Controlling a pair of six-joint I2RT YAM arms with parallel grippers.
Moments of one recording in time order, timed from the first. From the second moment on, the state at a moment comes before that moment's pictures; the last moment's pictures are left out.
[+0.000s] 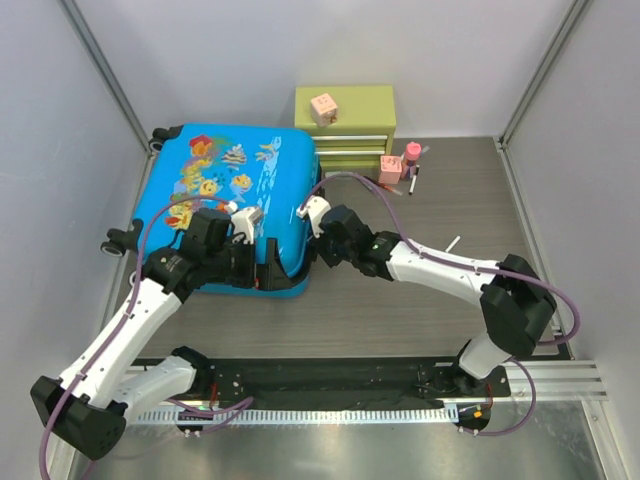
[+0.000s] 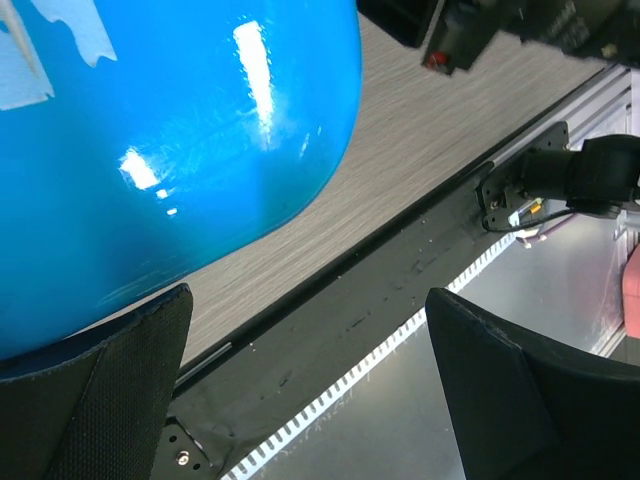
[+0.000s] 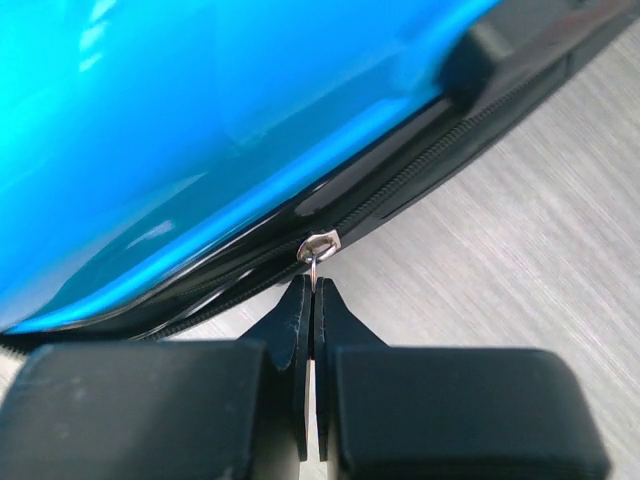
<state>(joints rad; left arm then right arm) -0.47 0.99 0.98 -0.82 0.42 -0.40 0.87 1.59 1.10 -0.16 0.09 -0.02</state>
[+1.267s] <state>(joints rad) -0.46 0.98 0.98 -0.80 0.37 -0.46 1.19 1.51 0.99 -0.07 0.24 0.32</state>
